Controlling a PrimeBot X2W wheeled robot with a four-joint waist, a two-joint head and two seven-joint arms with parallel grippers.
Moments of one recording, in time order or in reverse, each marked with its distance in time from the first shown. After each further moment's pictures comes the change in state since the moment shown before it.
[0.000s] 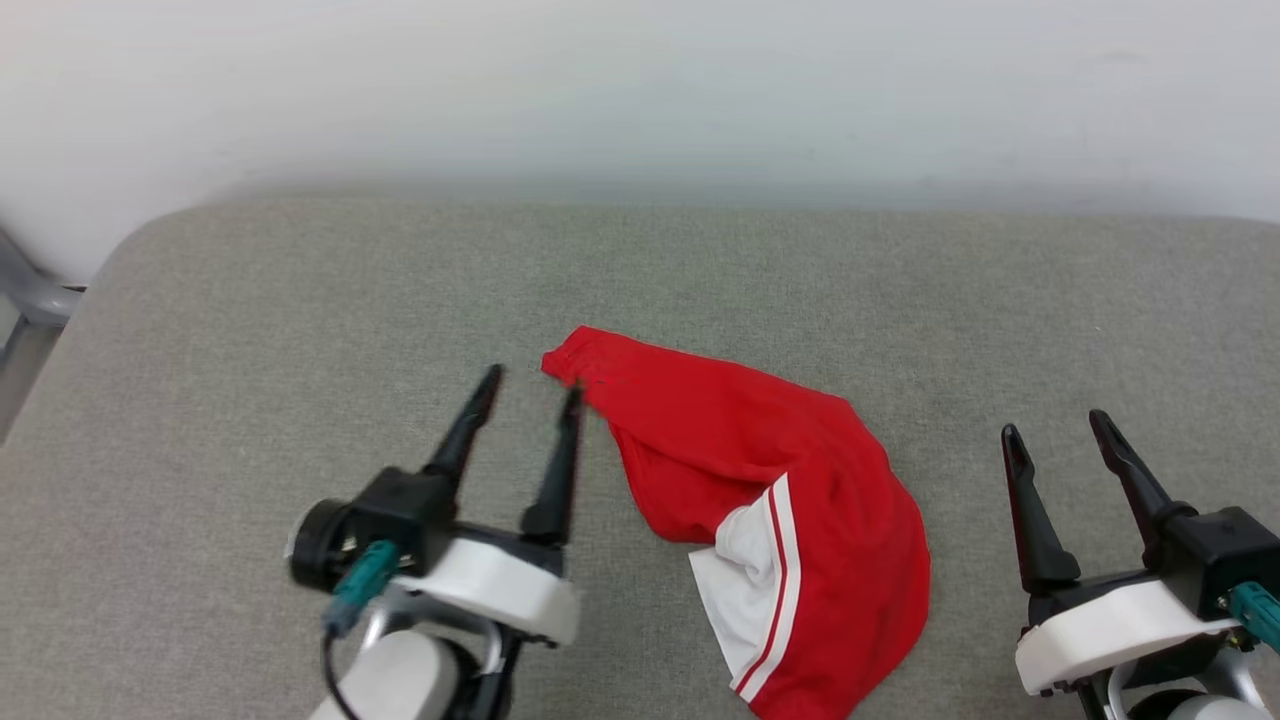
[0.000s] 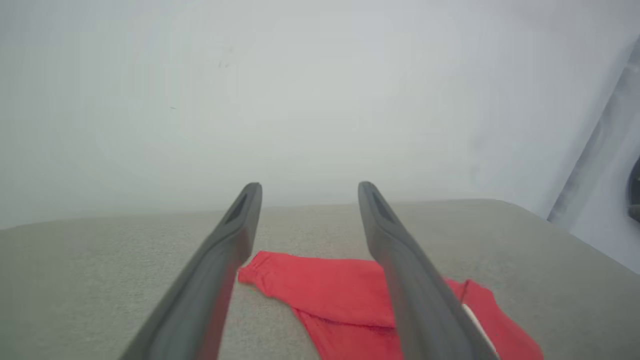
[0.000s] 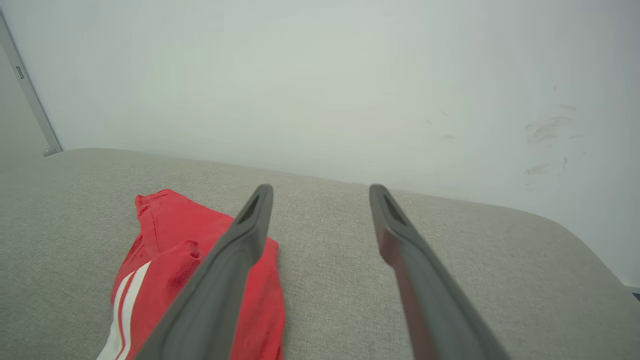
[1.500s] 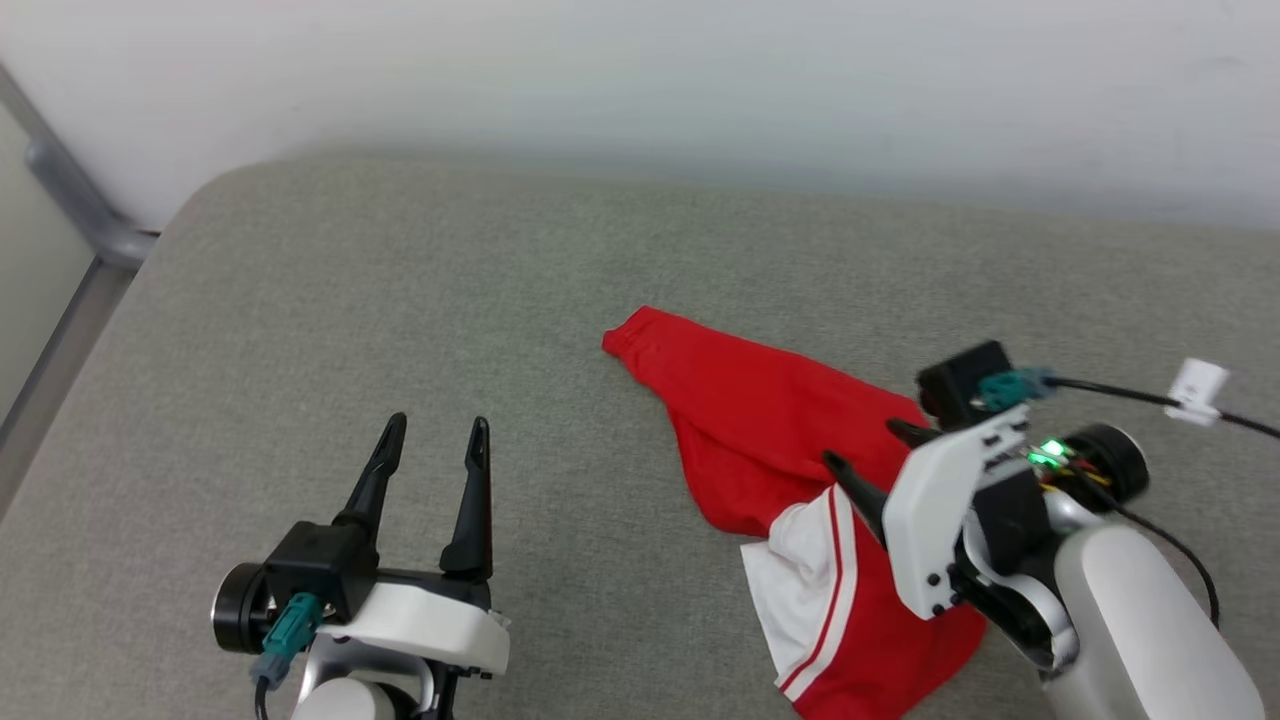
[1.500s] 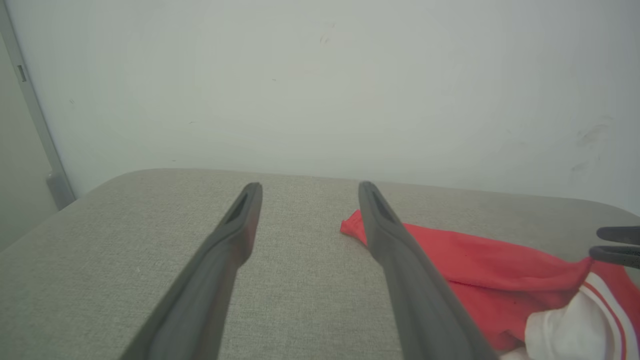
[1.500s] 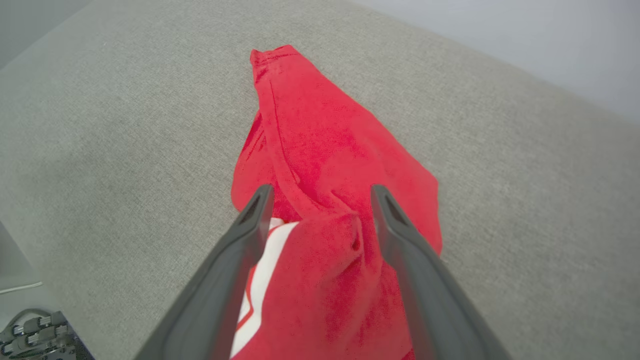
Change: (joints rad) left arm 0.177 -0.054 0.265 -0.010 0.127 -0.090 -0.003; right arm -0.322 -0.116 0.296 0.220 0.269 0.000 0.636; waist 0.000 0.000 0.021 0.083
